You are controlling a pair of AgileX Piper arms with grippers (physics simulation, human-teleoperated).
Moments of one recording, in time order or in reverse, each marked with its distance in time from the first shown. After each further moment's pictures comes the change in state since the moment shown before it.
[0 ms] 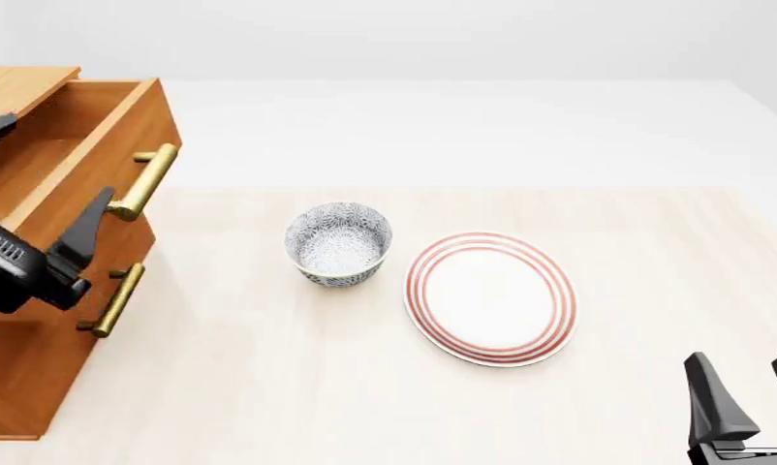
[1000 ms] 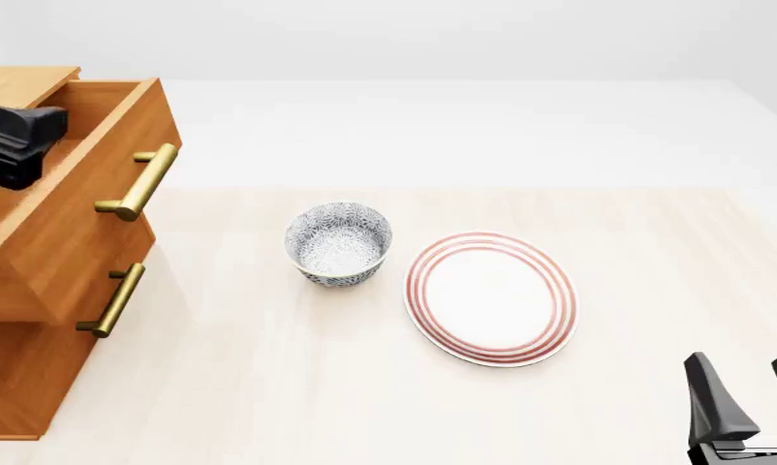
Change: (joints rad) left arm 0.162 0.238 -0.474 0.545 -0.558; right arm 0.000 0.000 0.000 0.000 0.000
